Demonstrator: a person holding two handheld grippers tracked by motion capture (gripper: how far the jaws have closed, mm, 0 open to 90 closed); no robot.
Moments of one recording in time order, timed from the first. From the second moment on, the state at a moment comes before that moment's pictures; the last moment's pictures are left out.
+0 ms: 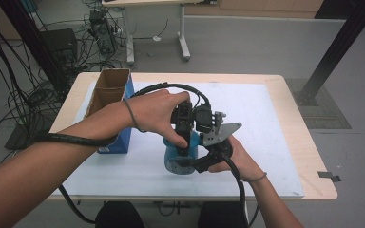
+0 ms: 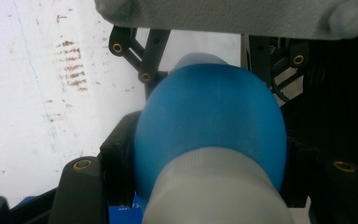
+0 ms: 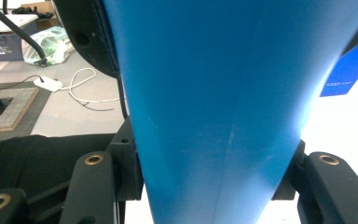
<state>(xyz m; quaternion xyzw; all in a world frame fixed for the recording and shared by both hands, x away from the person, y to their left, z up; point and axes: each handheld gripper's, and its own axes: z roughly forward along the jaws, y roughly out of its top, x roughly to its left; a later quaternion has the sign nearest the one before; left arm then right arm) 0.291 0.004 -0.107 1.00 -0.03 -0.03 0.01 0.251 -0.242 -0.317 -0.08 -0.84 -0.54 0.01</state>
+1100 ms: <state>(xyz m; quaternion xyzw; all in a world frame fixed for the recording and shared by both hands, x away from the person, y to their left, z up) 0.293 0.004 -0.107 1.00 -0.03 -0.03 0.01 0.255 -0.242 -0.318 -0.07 -0.83 -0.55 0.01</state>
